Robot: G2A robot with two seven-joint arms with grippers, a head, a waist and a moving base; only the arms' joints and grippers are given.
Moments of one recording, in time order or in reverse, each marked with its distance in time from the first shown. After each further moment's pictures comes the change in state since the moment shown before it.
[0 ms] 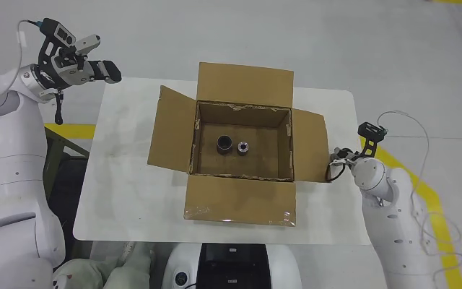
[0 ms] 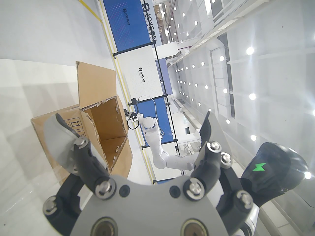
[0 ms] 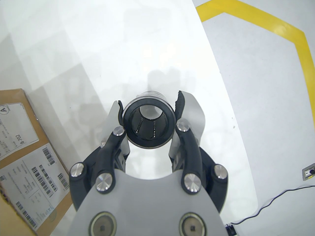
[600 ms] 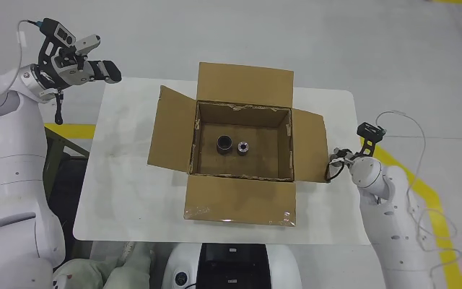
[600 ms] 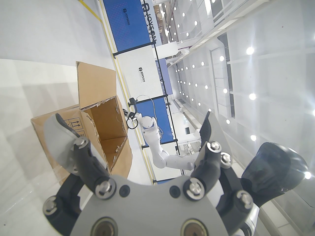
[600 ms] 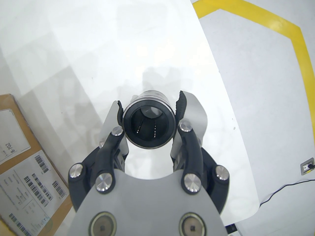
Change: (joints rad) left arm 0.000 0.000 0.000 0.000 0.000 0.000 0.000; right arm 0.015 -0.004 -0.009 0.023 -0.014 0.027 -0.006
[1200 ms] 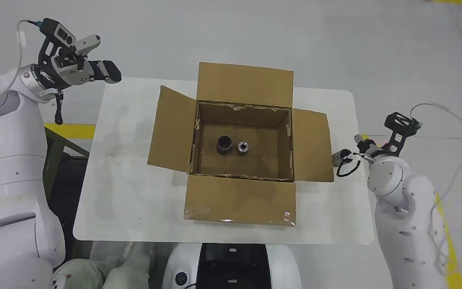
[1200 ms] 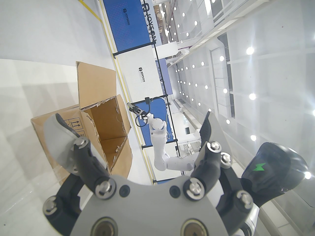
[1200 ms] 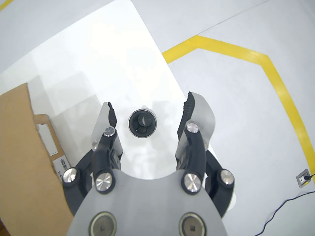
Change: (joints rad) left arm 0.000 0.000 0.000 0.000 0.000 0.000 0.000; right arm -0.106 0.012 0.091 -0.329 -0.137 0.078 0.029
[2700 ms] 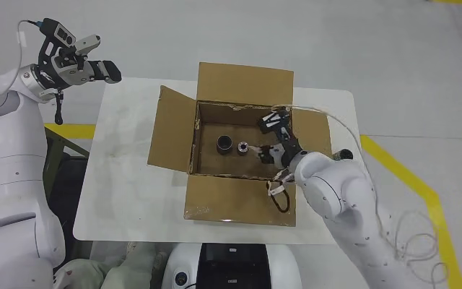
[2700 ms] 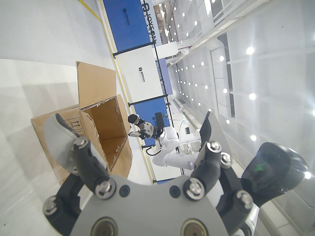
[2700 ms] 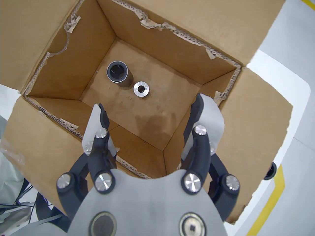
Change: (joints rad) left arm 0.000 0.000 0.000 0.000 0.000 0.000 0.000; right arm 0.243 -0.043 -0.539 -0.142 0.020 -0.444 0.219
